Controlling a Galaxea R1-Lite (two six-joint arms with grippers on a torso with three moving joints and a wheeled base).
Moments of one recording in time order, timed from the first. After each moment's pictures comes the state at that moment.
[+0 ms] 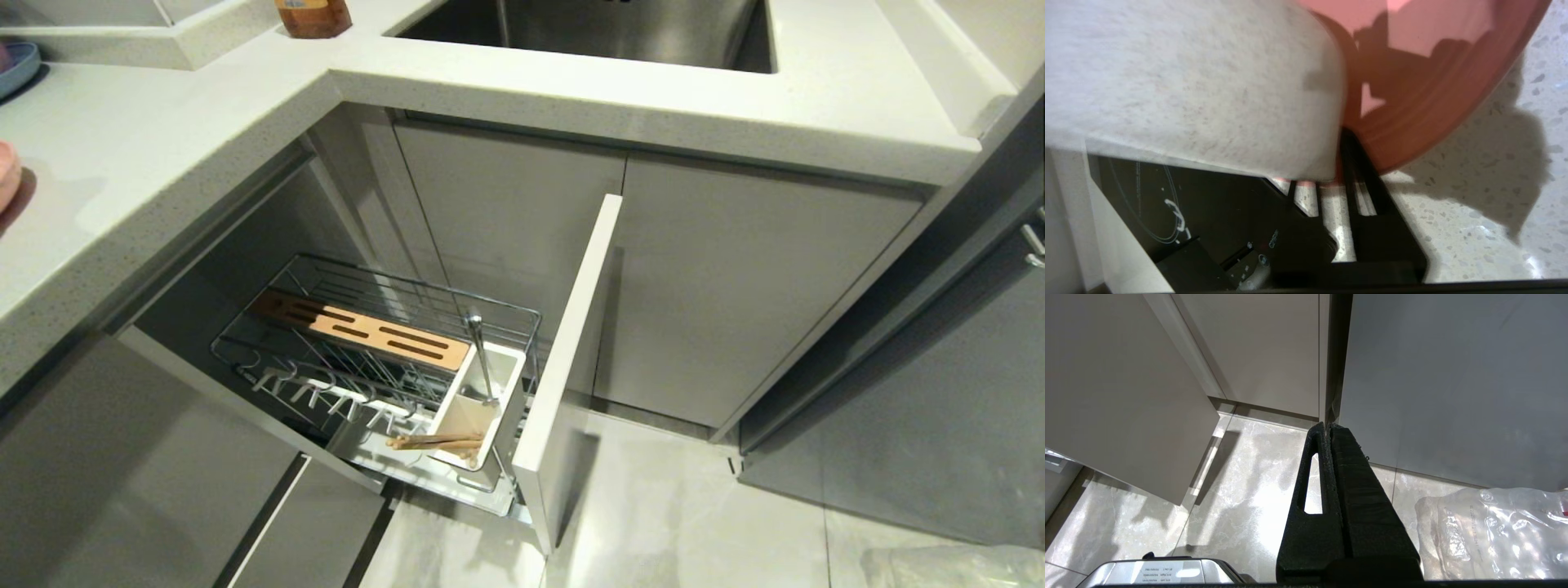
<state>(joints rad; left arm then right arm) 0.46 1.51 -1.97 1.07 0.33 0.47 0.00 0.00 0.00 0.00 -0.02 0.04</state>
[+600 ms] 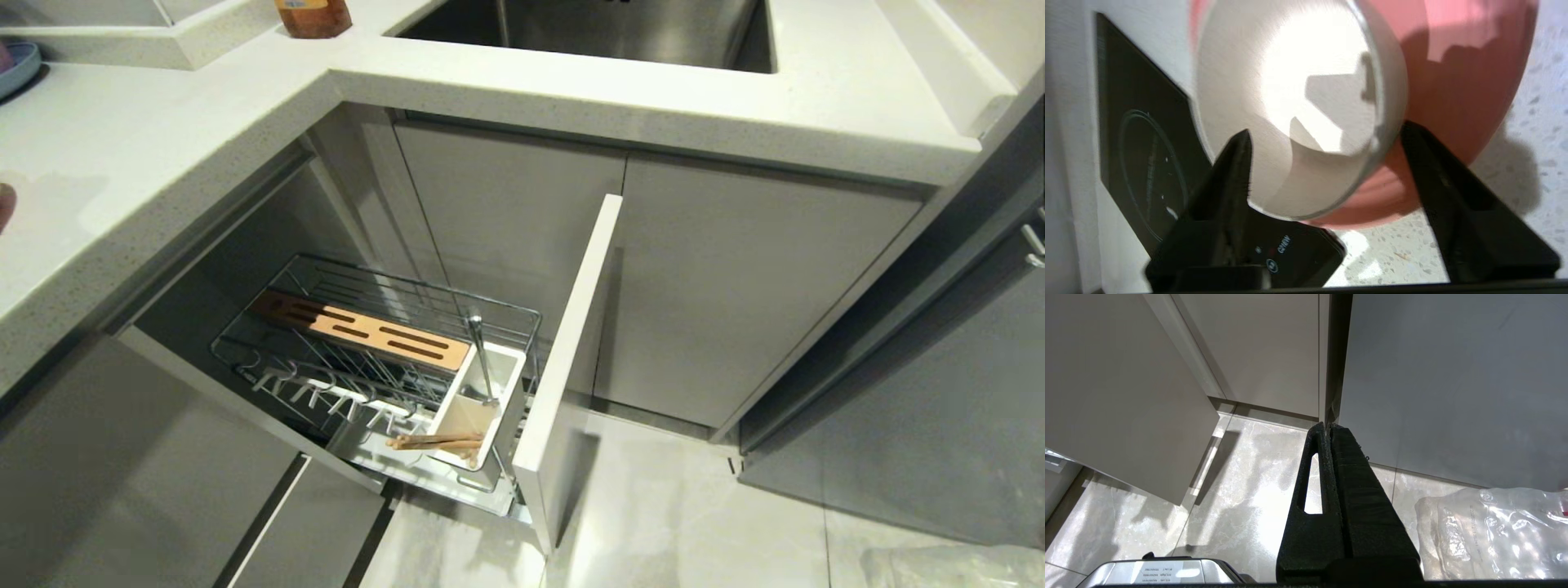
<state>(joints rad) 0.47 1.50 -1.97 1.02 0.33 0.46 0.00 0.00 0.00 0.00 -0.02 0.04</state>
